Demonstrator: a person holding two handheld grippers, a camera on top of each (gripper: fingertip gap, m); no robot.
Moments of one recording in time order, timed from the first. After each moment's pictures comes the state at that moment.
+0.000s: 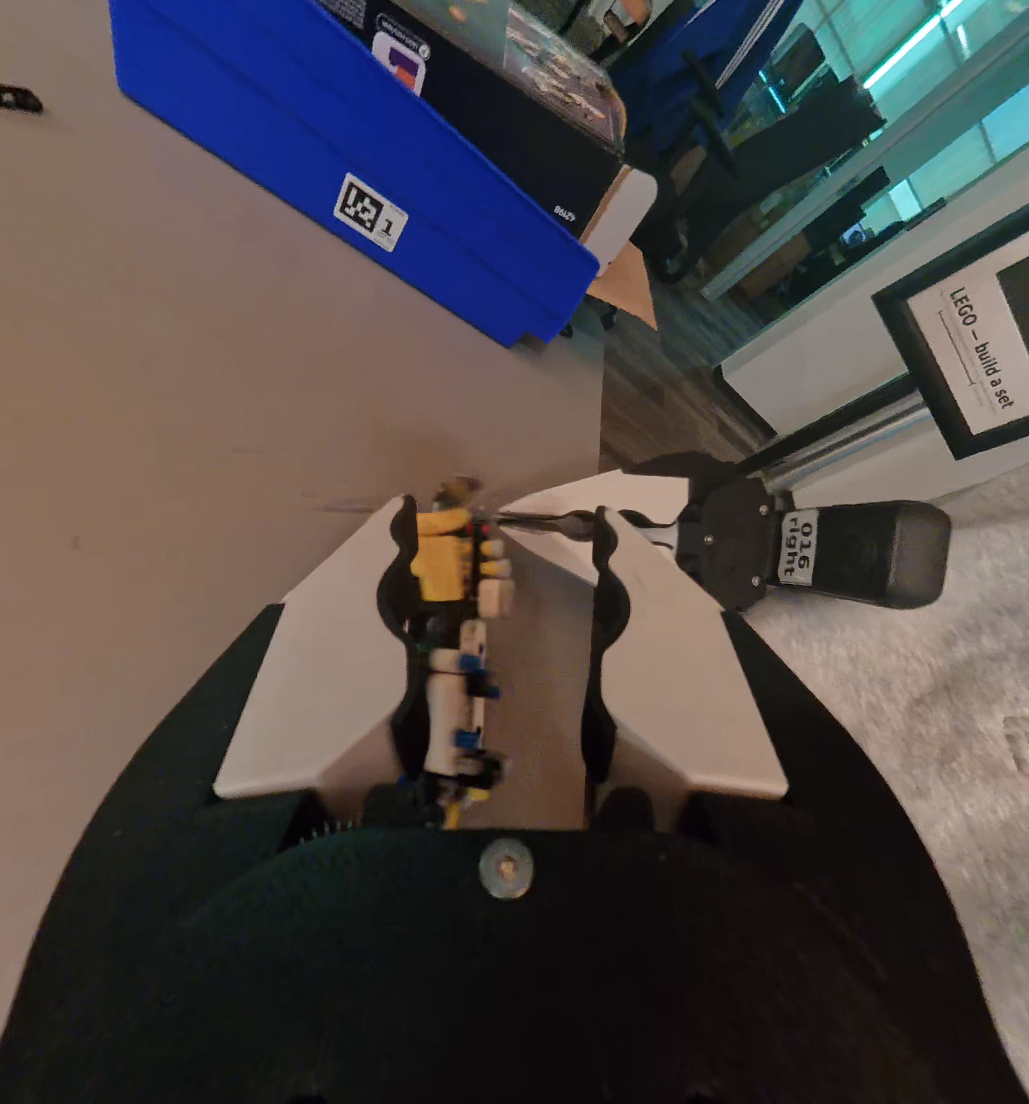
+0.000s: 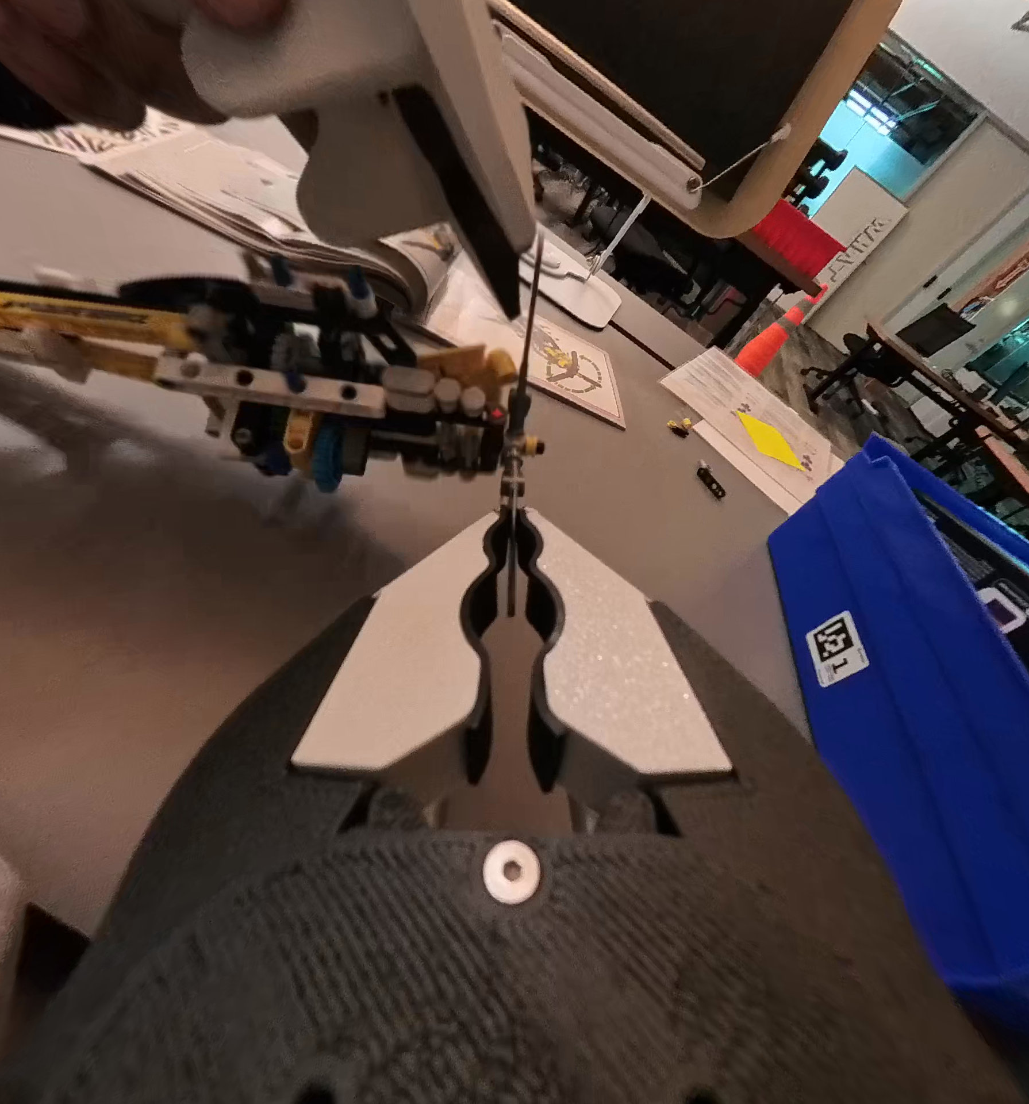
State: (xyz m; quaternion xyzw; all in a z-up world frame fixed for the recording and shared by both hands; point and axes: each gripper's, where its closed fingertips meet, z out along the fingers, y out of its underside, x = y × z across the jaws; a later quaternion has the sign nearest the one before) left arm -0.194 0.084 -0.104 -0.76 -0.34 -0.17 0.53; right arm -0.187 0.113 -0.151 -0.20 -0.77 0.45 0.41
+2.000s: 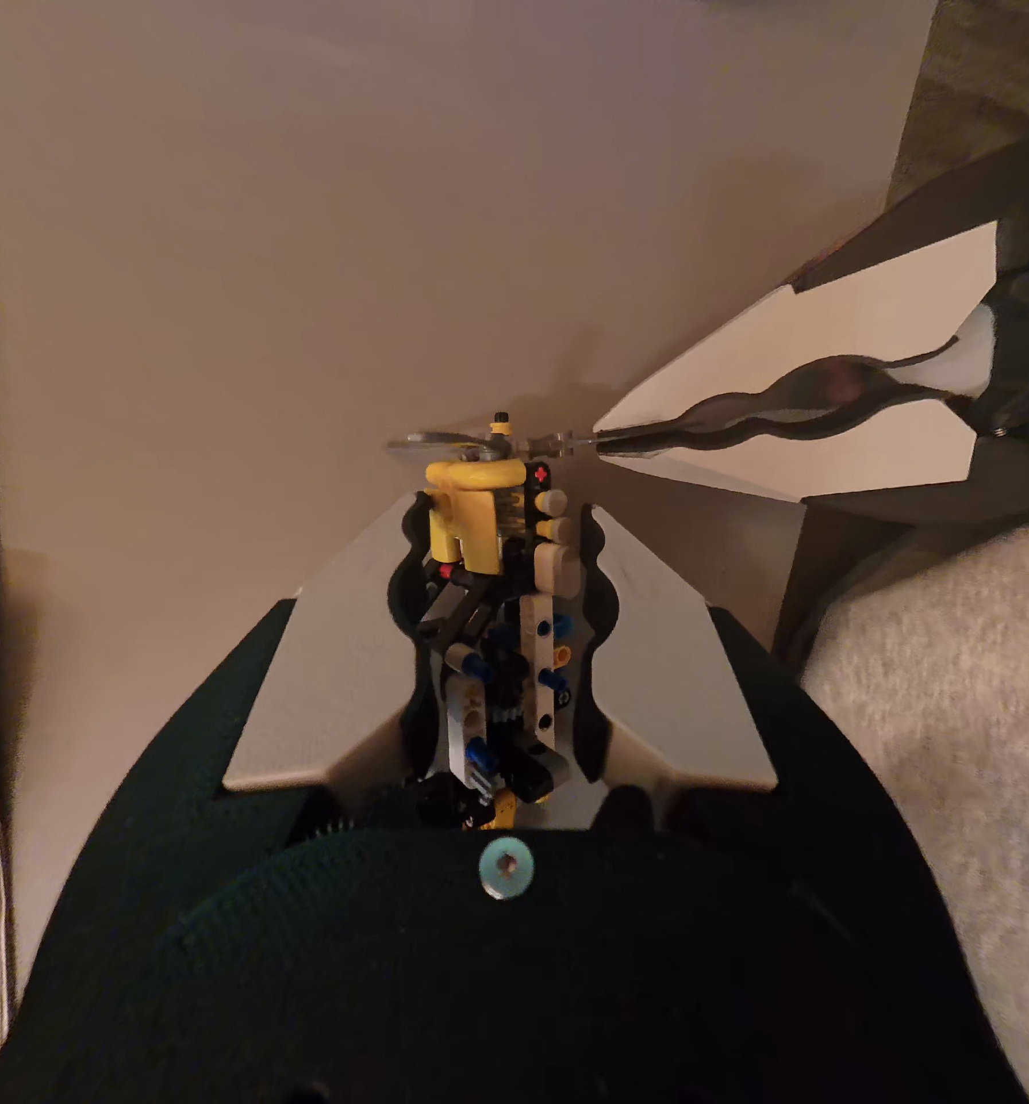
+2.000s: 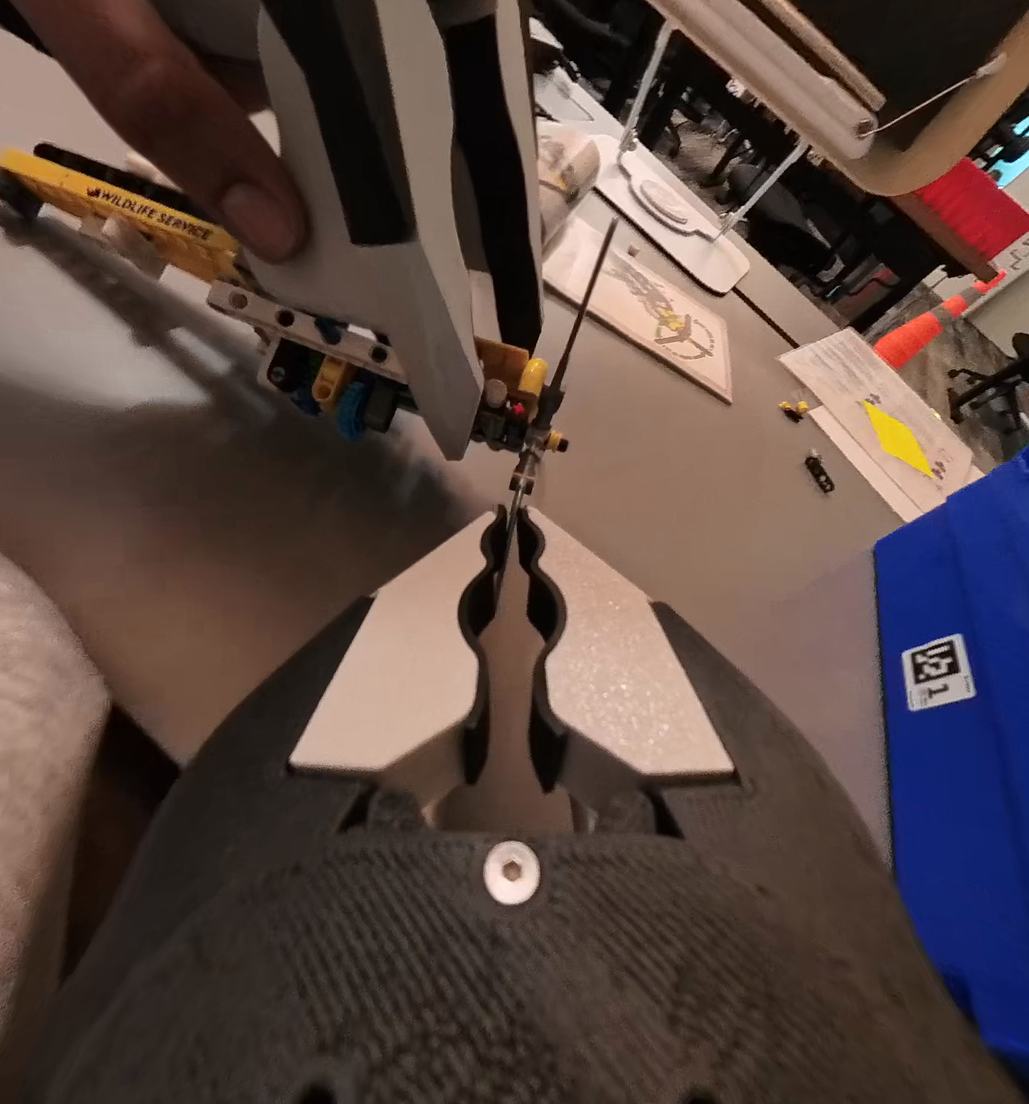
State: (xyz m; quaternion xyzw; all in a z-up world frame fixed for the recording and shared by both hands) left arm -0.170 0.086 -0.177 -0.91 -0.28 0.05 0.31; right arm -0.164 0.108 -0.175 -0.15 -0.82 0.43 0.34
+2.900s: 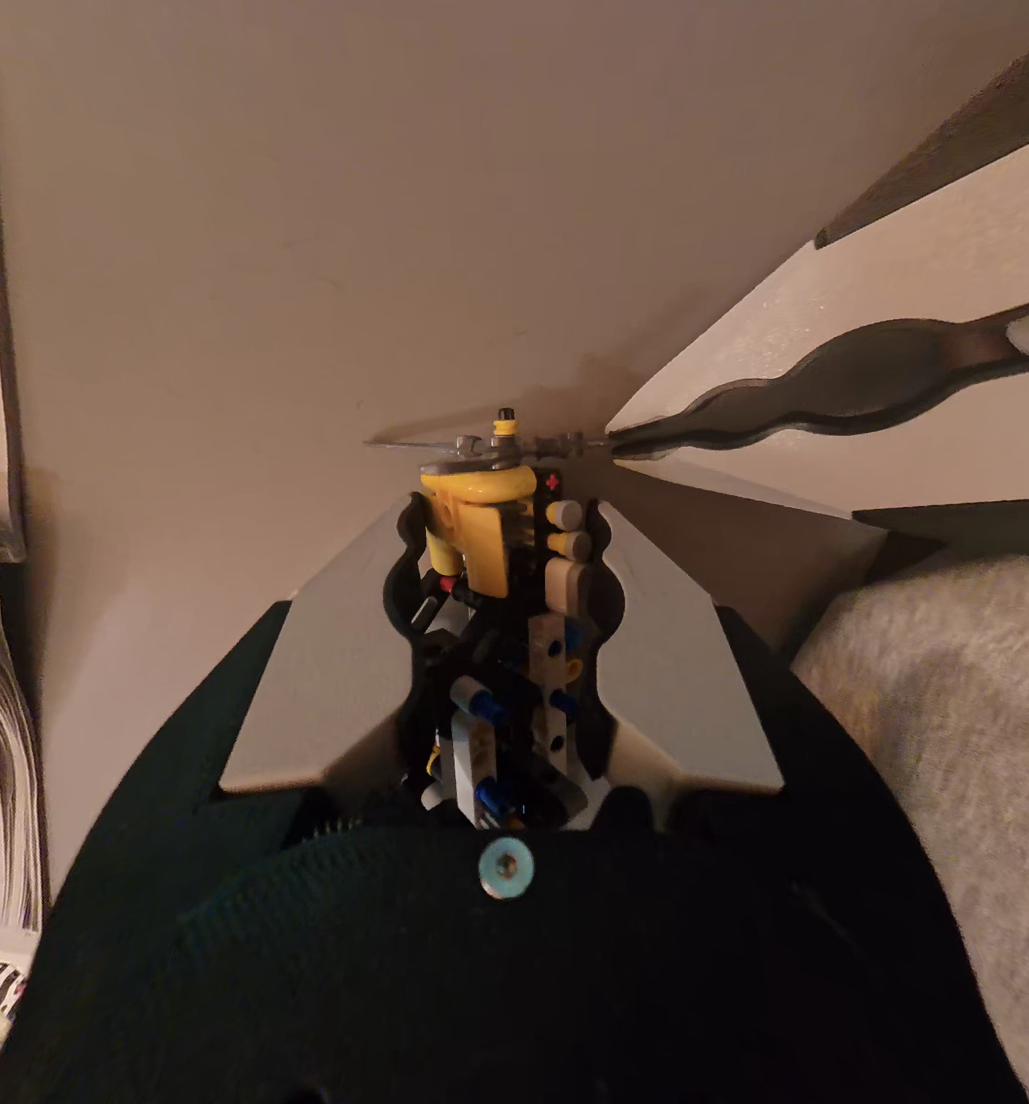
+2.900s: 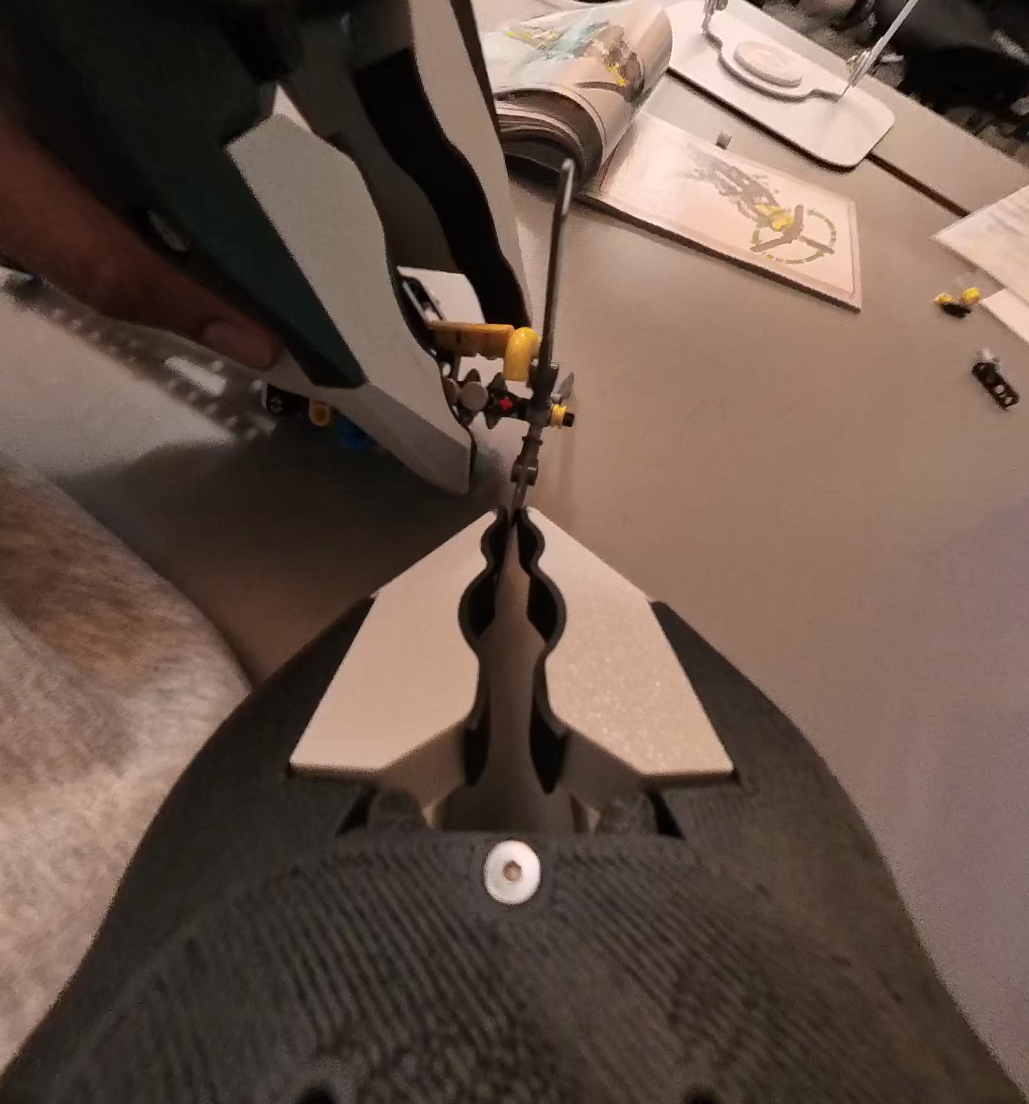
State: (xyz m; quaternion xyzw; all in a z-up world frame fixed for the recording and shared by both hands) left arm -0.165 0.080 -0.203 -0.92 -0.31 0.12 0.22; right arm -0.156 0.107 -0.196 -0.21 -0.85 0.44 0.22
